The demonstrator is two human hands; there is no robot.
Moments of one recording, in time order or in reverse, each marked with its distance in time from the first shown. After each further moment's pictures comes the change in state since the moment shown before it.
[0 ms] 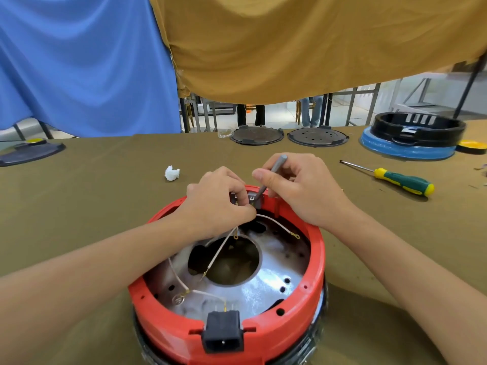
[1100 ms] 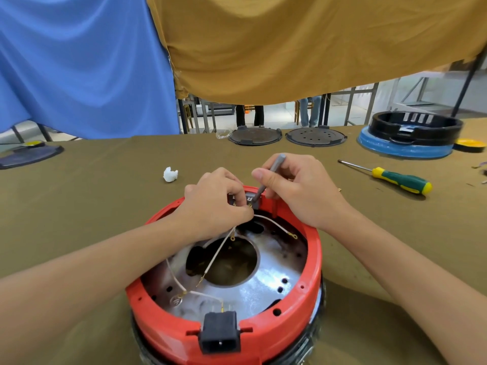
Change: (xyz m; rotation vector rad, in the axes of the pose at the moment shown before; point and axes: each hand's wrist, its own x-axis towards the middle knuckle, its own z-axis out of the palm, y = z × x) left_hand -0.001 -0.003 0.003 0.005 -0.008 0.005; right_hand -0.001 0.005 0.001 0.056 0.016 0.012
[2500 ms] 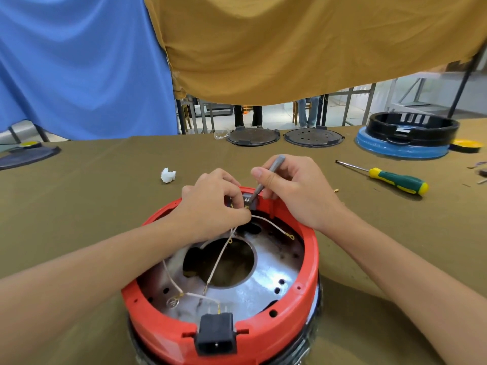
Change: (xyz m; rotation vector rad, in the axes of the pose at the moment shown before) left_hand -0.002 0.004 -0.004 0.024 -0.004 0.007; right_hand 0.001 0.003 0.002 0.141 0.002 0.061
